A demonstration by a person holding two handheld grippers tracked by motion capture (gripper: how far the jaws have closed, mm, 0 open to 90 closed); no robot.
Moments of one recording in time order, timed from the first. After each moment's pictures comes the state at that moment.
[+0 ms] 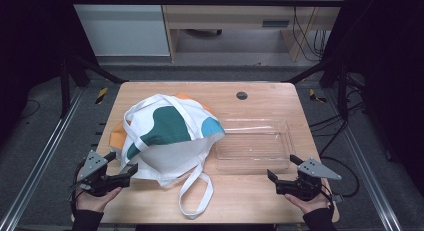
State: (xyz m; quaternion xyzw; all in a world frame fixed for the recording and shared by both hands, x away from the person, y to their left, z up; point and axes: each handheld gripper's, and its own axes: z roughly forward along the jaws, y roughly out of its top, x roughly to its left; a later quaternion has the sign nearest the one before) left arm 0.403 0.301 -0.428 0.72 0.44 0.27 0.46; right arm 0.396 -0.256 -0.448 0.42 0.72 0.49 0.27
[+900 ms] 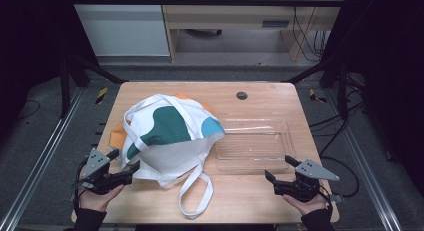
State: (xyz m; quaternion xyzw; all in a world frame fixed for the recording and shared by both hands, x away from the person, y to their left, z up) left arm 0.404 0.292 -0.421 0.72 0.43 0.28 0.46; right arm 0.393 -0.248 -0.444 0.40 0.72 0.50 0.26
